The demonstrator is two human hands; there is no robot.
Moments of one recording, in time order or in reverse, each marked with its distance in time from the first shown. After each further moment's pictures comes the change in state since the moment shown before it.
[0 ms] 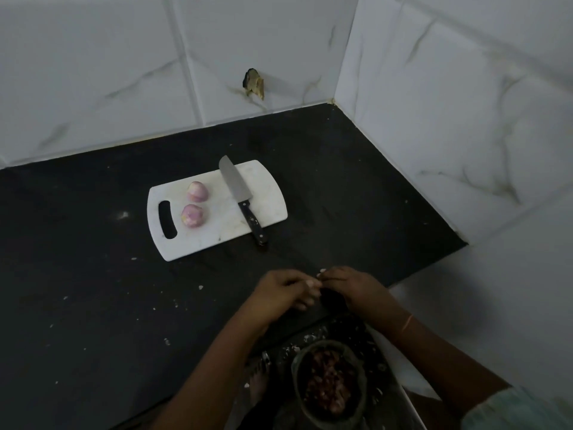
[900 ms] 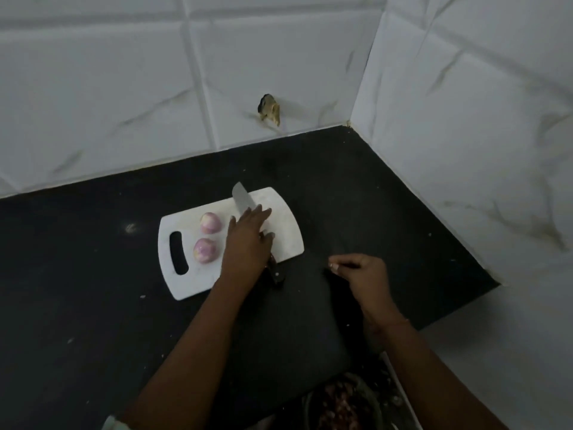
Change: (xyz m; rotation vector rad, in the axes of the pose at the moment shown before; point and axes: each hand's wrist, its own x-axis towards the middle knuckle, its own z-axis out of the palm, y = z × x) left_hand 0.088 0.061 -0.102 0.737 0.604 0.425; right_hand 0.102 0.012 -0.007 0.917 0.501 0.893
